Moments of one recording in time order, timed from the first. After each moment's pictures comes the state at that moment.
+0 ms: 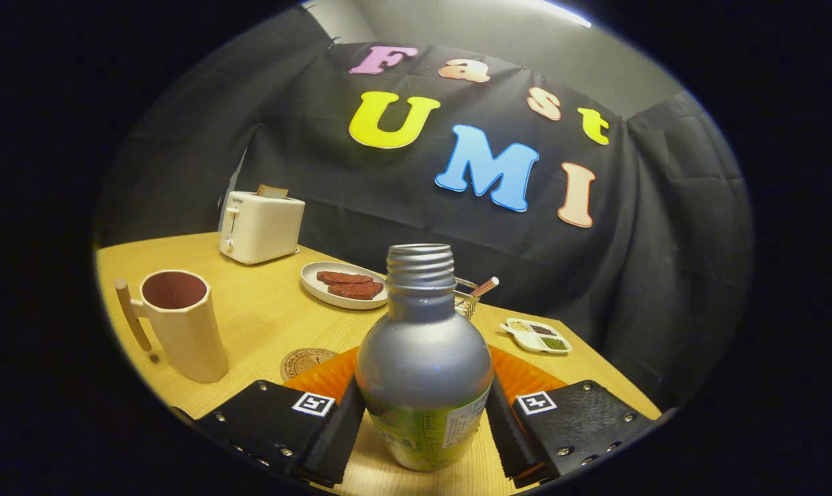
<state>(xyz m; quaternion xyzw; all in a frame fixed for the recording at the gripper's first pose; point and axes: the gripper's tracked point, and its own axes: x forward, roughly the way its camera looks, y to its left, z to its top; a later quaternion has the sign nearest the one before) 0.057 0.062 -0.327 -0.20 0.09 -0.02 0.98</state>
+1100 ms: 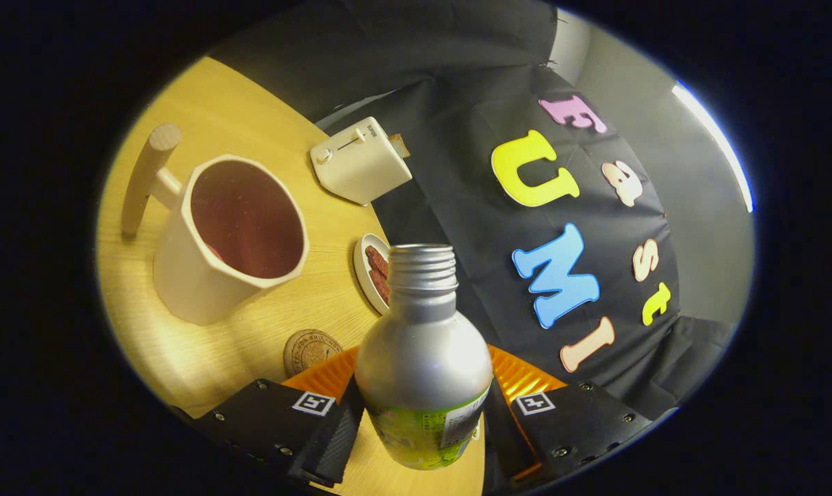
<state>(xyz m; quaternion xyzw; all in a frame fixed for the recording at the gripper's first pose) 0.074 0.125 -0.324 -0.57 0.05 0.04 0.82</state>
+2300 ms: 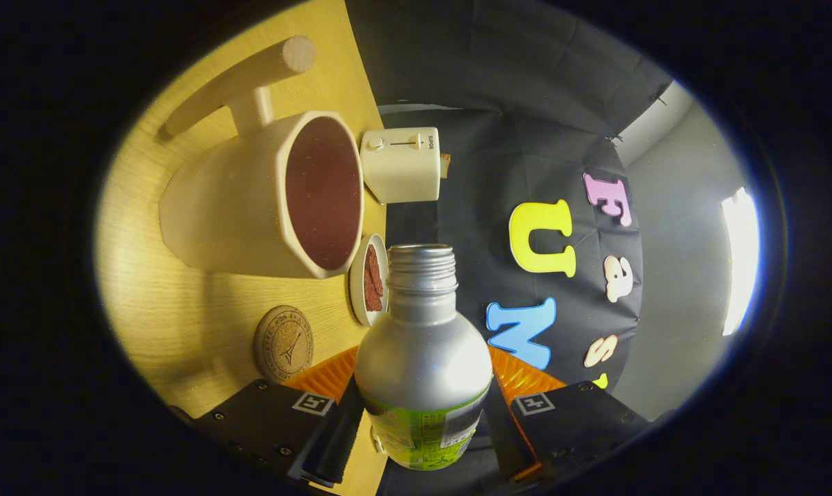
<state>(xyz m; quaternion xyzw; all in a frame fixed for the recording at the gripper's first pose) 0.076 0.143 -0.311 -0.72 -0.01 0.04 0.69</state>
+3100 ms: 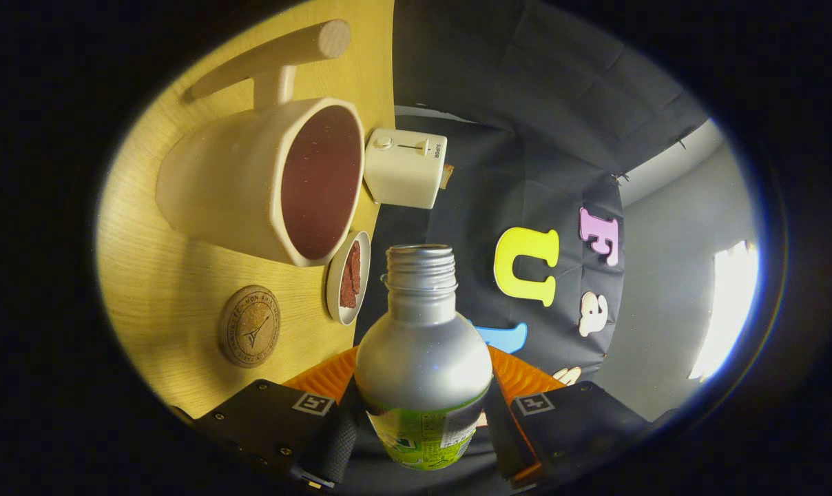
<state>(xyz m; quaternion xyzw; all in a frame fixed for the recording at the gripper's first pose) 0.082 0.152 -0.287 -0.78 -0.06 0.02 0.62</state>
